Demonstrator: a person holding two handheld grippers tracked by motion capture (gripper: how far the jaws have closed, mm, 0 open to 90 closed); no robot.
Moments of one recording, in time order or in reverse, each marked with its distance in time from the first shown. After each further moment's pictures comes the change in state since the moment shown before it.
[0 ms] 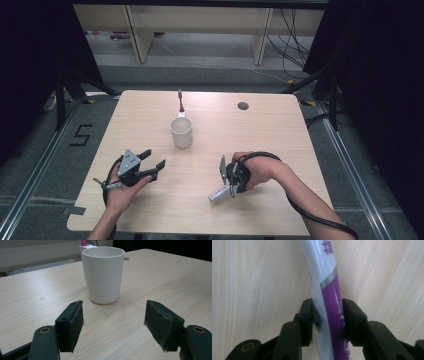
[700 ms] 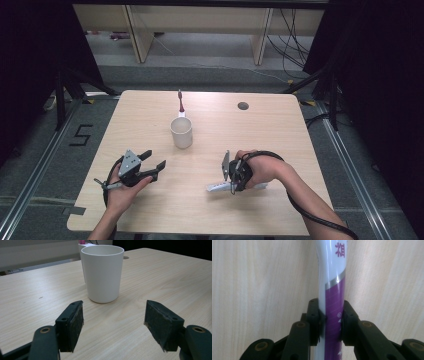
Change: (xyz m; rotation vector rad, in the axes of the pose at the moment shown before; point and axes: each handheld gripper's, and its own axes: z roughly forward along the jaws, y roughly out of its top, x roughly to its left) left arm -0.001 -0.002 0.001 -0.003 -0.007 0.000; right arm 0.000 -0.009 -0.011 -0.076 -0.004 0.085
